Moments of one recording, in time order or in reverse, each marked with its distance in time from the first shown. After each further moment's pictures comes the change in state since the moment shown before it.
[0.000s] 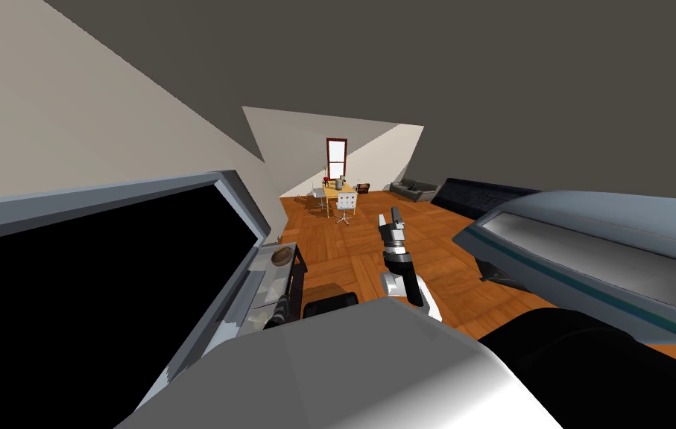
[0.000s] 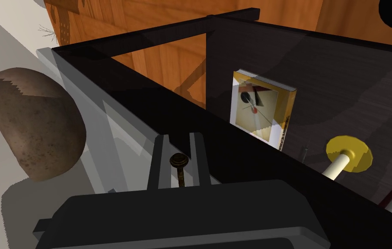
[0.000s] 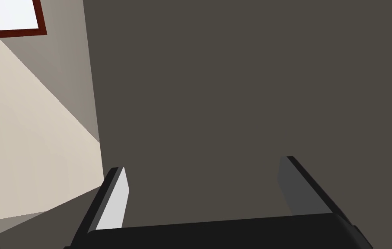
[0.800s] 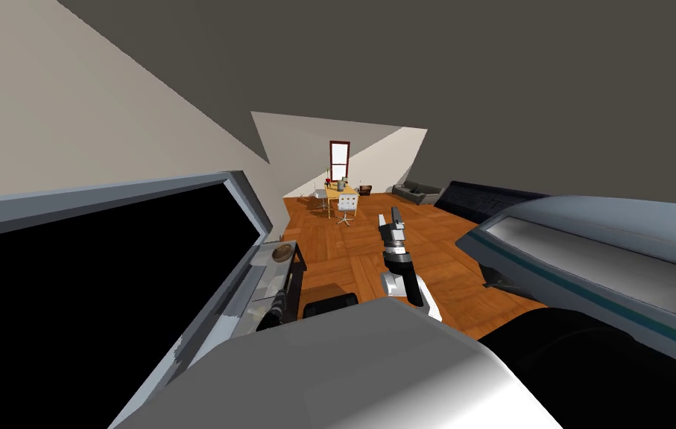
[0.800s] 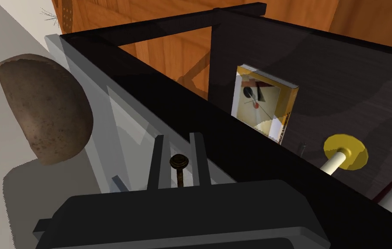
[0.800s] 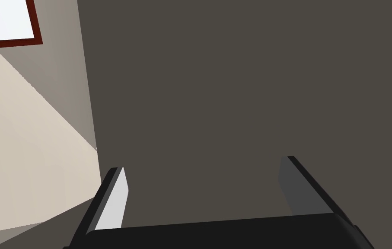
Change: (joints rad) left arm -0.033 0.038 0.002 -0.046 0.001 0.069 0.043; right arm 0.000 0.000 0.000 0.000 0.000 0.000 0.000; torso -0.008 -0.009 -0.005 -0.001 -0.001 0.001
